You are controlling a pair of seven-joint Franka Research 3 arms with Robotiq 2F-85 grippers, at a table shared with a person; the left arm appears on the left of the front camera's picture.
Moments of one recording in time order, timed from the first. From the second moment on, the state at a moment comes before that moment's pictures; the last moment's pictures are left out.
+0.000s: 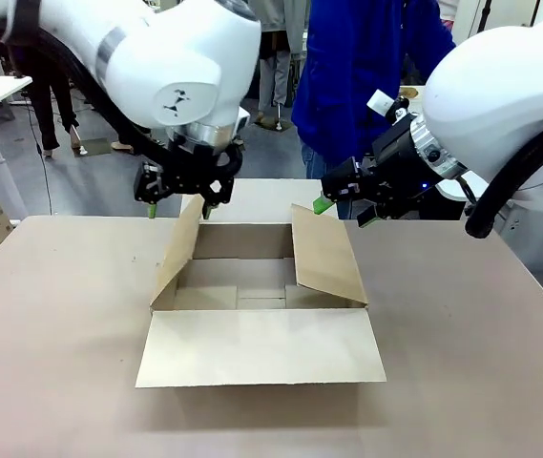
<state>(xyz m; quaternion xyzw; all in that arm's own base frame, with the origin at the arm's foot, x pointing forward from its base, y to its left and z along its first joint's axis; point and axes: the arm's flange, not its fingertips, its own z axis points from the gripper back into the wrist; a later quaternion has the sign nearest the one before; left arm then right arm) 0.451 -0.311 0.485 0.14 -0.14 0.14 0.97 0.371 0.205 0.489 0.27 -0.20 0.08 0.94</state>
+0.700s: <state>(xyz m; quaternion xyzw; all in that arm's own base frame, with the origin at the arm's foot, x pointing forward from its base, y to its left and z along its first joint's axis) 0.475 -0.166 0.475 0.04 -0.08 0.23 0.97 0.371 0.205 0.489 0.27 -0.20 0.08 0.94</state>
